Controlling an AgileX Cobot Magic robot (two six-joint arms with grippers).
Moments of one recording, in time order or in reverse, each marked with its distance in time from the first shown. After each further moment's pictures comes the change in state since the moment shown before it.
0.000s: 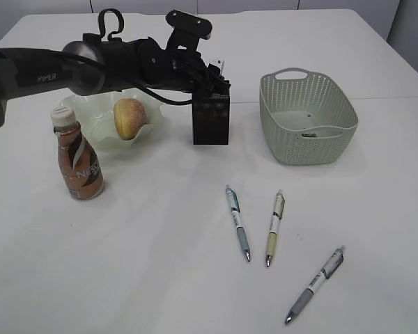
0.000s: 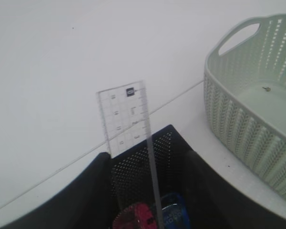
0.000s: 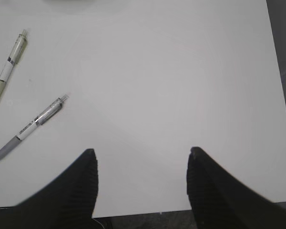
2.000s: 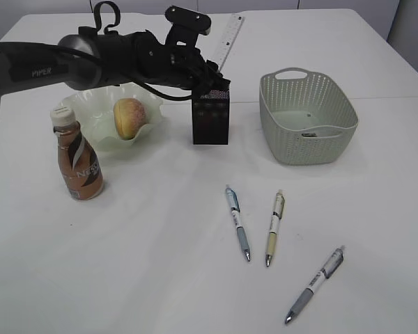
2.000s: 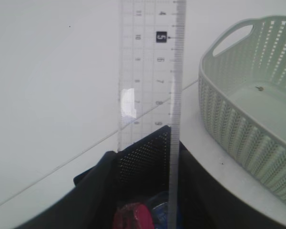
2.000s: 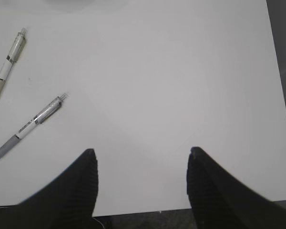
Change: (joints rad) left arm 0.000 -0.019 0.000 0.000 0.036 -0.005; right arm 0.000 0.000 0.000 0.000 0.004 0.000
